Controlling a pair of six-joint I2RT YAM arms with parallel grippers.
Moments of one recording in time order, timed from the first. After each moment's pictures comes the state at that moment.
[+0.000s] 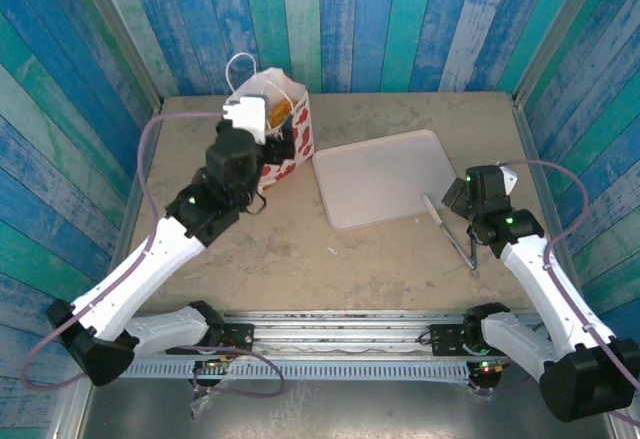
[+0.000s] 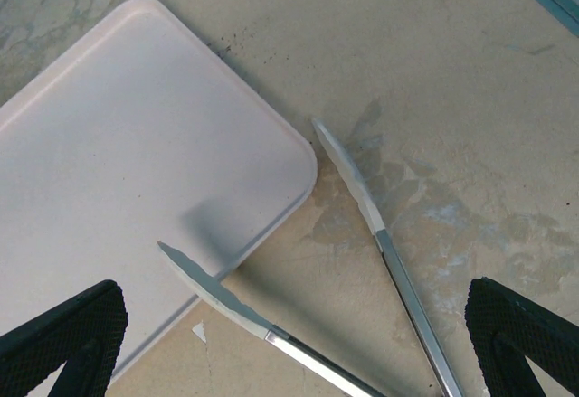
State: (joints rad) left arm -0.63 1.12 1.19 -0.24 -0.52 -0.13; right arm 0.21 0.96 0.76 -0.66 0.36 0.68
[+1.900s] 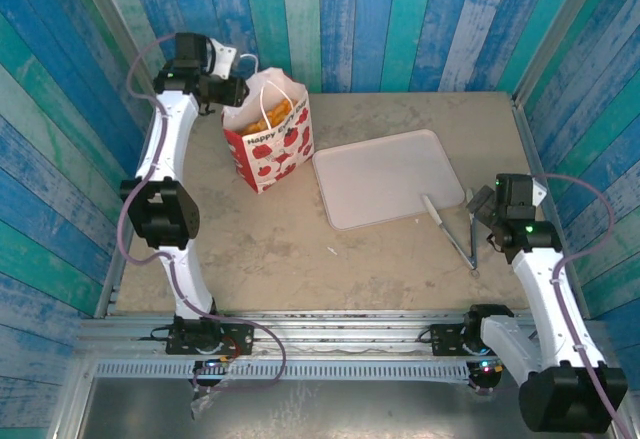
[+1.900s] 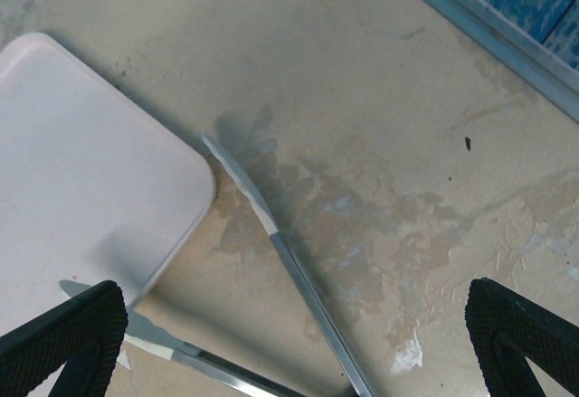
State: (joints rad) left arm -0.01 2.00 2.08 -0.85 0.27 0.20; right arm -0.03 0.88 0.72 -0.74 0.29 0.63
